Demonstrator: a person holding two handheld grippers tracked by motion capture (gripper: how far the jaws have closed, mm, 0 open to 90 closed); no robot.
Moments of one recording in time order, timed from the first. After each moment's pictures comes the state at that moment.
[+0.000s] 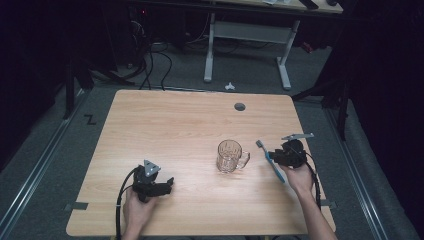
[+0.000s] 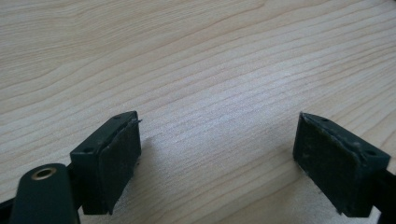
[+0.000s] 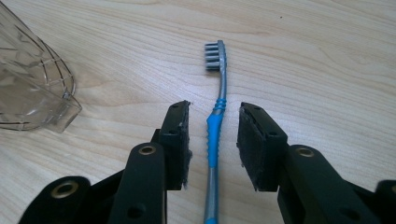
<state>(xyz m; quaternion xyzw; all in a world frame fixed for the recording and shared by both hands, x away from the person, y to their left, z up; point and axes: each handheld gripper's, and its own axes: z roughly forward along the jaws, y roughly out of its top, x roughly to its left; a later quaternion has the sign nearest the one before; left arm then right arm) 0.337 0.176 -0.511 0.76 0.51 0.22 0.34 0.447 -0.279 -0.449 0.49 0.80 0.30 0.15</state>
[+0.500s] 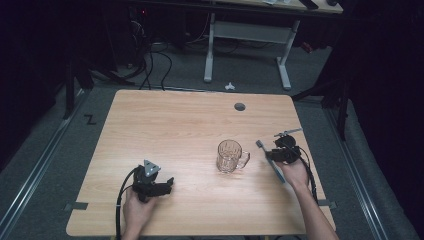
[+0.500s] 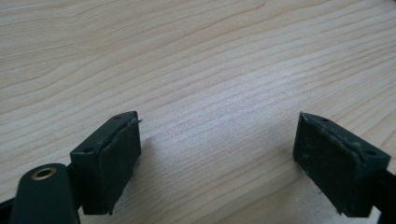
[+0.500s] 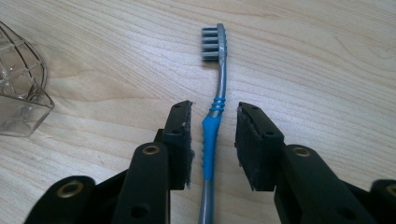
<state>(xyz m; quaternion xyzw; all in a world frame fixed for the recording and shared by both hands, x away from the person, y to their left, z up) 0.337 0.177 -0.511 0.76 0.51 0.22 0.34 0.469 -0.266 -0.456 0.50 0.82 0.24 0.14</state>
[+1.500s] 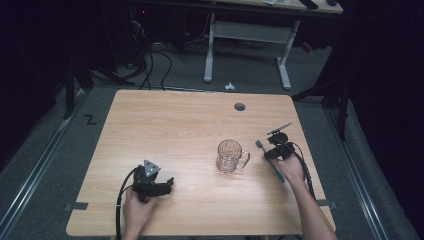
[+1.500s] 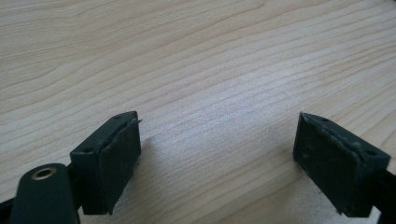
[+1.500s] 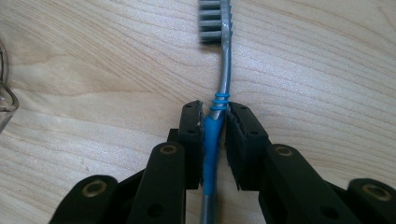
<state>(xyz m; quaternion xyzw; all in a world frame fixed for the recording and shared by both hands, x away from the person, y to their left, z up) 0.337 0.176 -0.511 0.76 0.51 0.22 0.34 0.493 -0.253 -0.467 0.51 0.84 0.16 0.09</state>
